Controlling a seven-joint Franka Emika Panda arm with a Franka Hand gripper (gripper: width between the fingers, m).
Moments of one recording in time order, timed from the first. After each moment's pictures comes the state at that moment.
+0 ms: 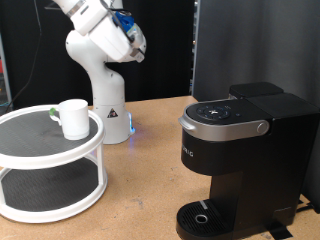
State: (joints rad) arm -0.17 -0.50 -0.16 -2.47 0.72 1.81 -1.04
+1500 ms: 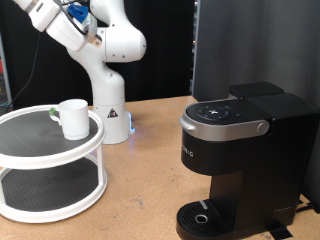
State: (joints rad) arm -0.25 -0.61 -0.38 -2.48 0.50 1.45 -1.13
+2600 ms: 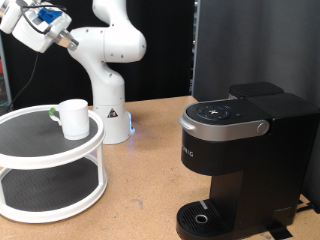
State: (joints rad) arm -0.34 -0.66 -0.50 -2.54 0.51 1.53 -1.20
